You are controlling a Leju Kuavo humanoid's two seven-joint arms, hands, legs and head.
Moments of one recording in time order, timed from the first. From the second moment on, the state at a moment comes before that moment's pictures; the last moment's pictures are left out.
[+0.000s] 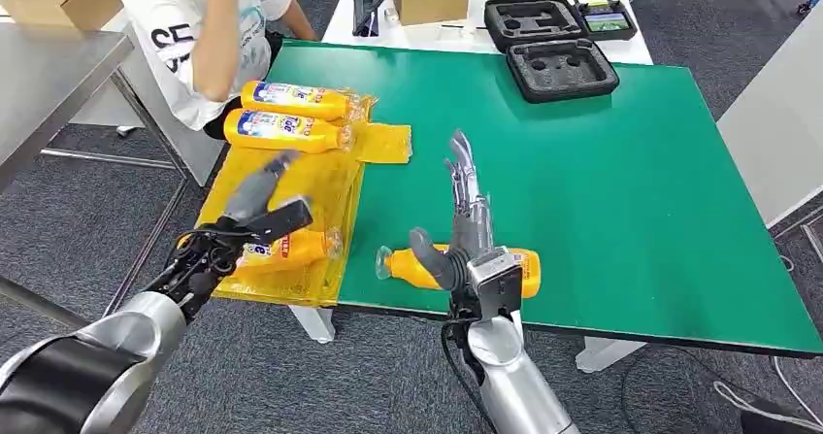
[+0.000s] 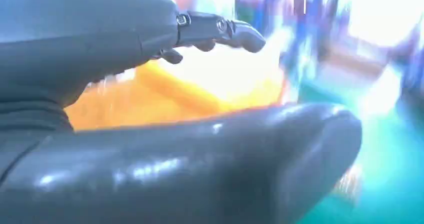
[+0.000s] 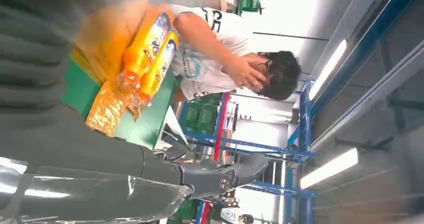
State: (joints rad) left arm -0.78 0.05 -0.30 -0.40 -0.71 0.32 -0.64; right arm -0.30 0.21 0.49 -1.30 0.22 -0.33 -0.68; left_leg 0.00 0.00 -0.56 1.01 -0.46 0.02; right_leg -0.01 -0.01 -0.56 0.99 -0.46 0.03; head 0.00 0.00
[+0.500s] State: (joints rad) left arm -0.59 -0.06 -0.03 -0.90 -0.53 0.65 -0.70; right arm -0.33 0.21 0.50 -1.27 0.28 -0.34 -0.58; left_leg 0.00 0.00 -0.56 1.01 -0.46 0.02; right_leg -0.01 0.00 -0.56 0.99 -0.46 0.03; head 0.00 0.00
